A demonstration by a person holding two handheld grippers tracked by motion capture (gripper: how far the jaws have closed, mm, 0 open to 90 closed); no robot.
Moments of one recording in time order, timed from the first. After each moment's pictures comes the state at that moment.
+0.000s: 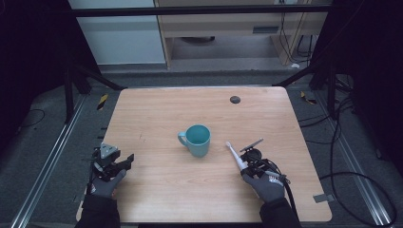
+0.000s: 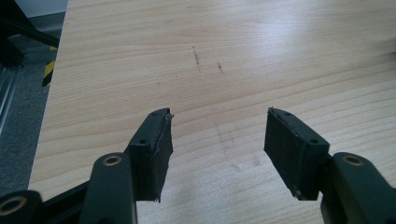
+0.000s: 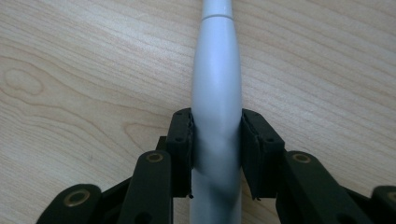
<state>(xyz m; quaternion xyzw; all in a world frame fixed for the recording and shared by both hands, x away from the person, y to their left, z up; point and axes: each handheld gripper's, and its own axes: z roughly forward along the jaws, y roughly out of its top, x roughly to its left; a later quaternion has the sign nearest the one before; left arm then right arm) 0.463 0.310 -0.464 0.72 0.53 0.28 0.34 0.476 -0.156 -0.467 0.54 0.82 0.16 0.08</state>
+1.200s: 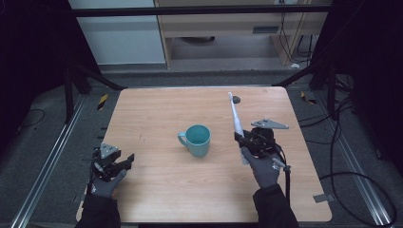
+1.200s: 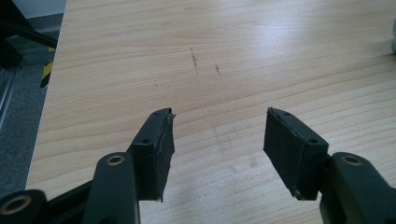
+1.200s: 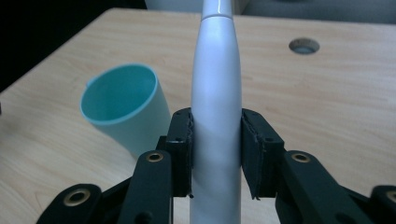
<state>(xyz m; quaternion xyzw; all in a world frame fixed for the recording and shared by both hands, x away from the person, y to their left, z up) 0.463 0.308 -0.464 0.72 0.53 0.28 0.34 0.479 -0.158 -0.380 0.51 0.70 0.46 0.20</state>
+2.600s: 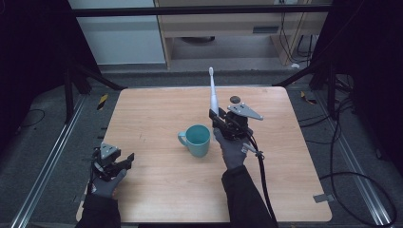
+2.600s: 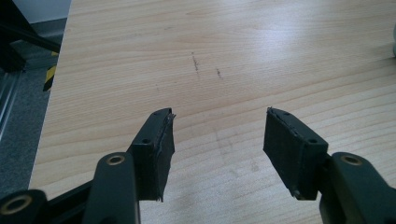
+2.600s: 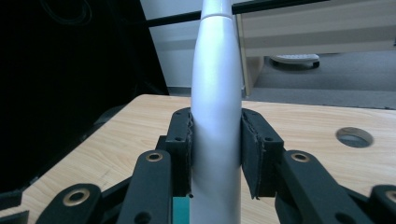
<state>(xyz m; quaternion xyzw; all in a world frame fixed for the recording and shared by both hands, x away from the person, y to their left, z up) 0.462 0.308 -0.464 0.72 0.53 0.29 0.35 0.515 -0.084 -0.365 0.48 0.63 0.56 0.25</state>
